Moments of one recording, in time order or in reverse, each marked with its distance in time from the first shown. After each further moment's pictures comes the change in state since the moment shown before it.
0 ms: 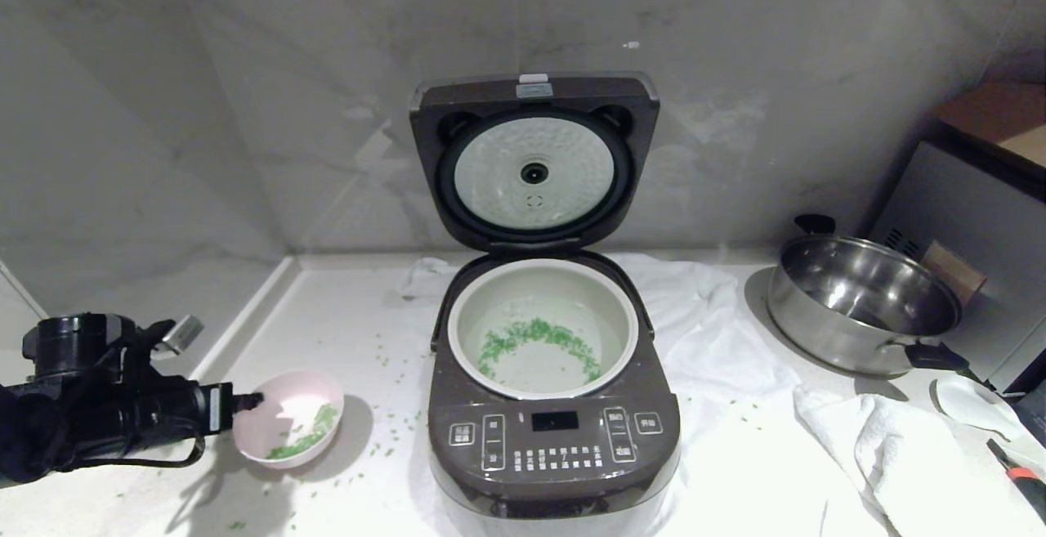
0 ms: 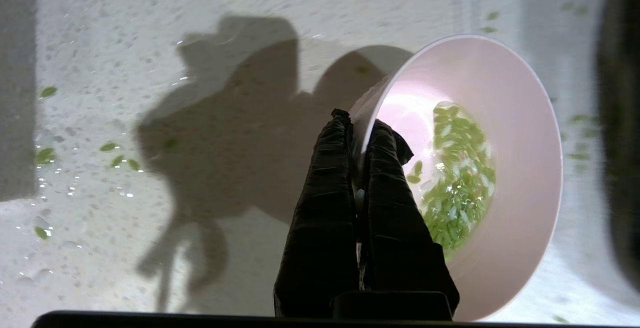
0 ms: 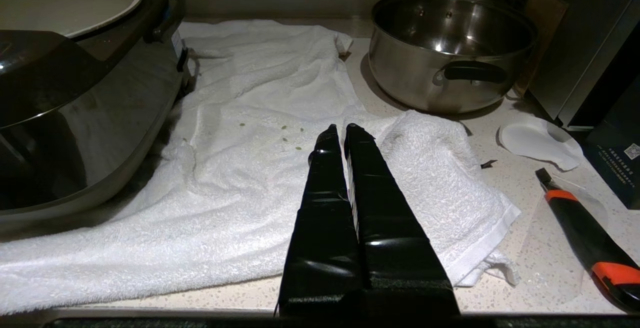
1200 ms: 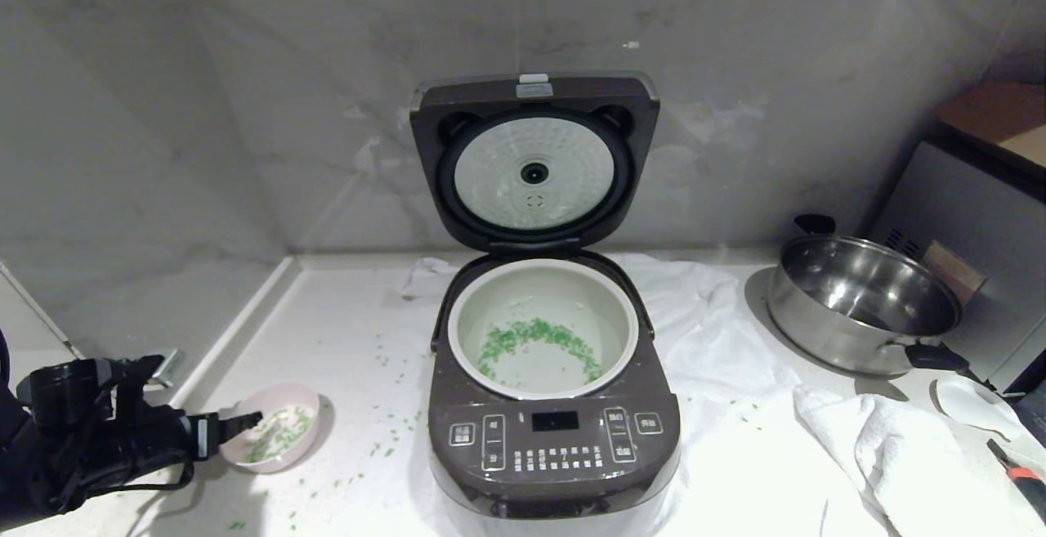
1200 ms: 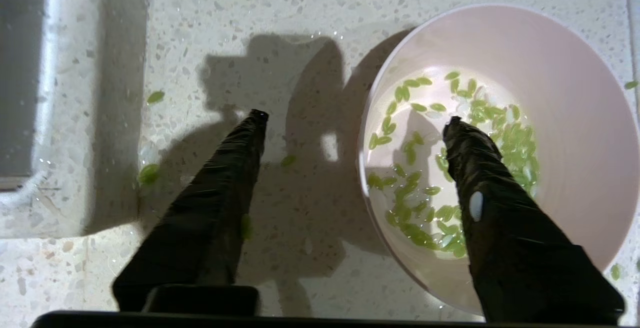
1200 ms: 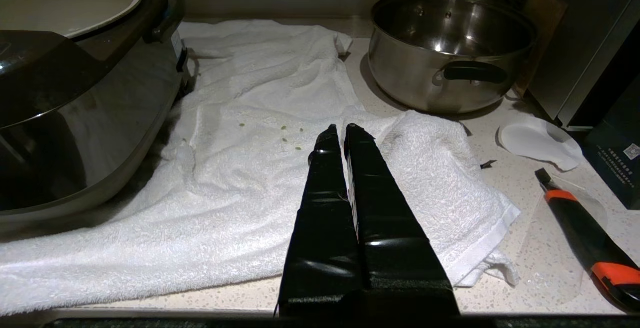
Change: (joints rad) left arm 0.124 0.253 0.057 -0.350 0.002 0.131; right arm 0.000 0.000 0.000 0.000 0.000 0.000
